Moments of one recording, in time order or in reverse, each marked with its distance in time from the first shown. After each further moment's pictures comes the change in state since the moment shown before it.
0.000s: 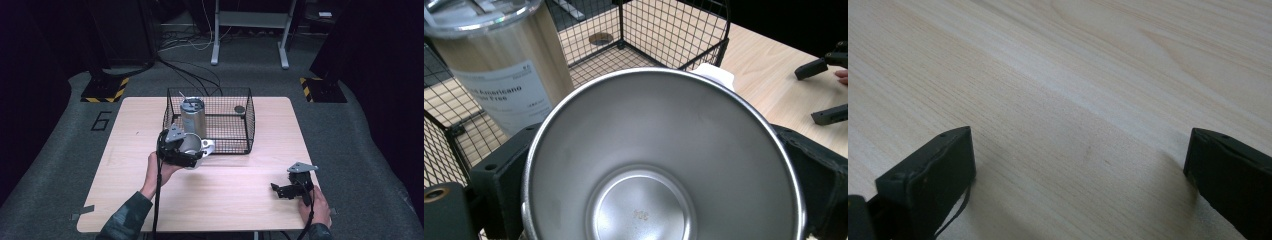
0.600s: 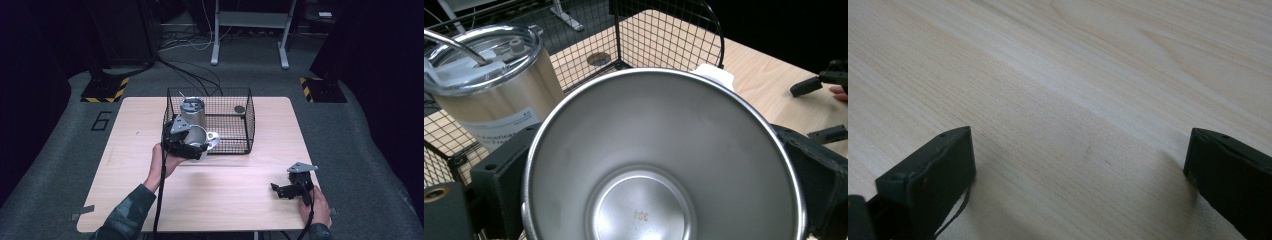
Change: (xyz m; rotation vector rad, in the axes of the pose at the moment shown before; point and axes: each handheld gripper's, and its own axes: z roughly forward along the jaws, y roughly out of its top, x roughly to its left) left arm 0.000 0.026 0.005 -0.019 -0.013 0.020; right arm 0.000 0.000 0.000 0.000 0.000 0.000
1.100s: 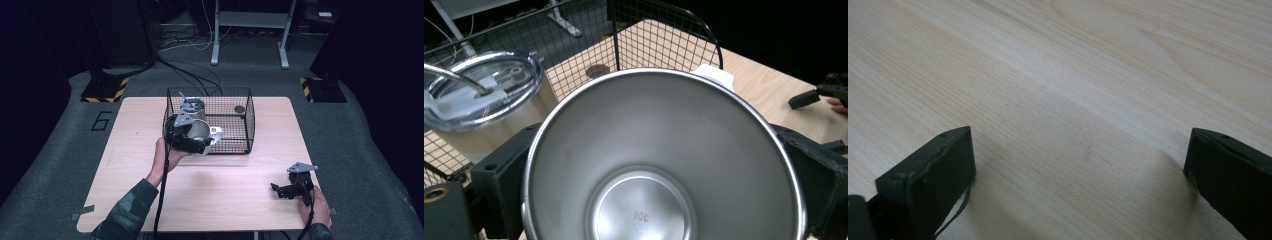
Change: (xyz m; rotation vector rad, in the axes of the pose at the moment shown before) left arm 0.002 0.019 0.006 -0.013 -0.005 0.010; right arm 0.000 0.000 0.000 0.000 0.000 0.000
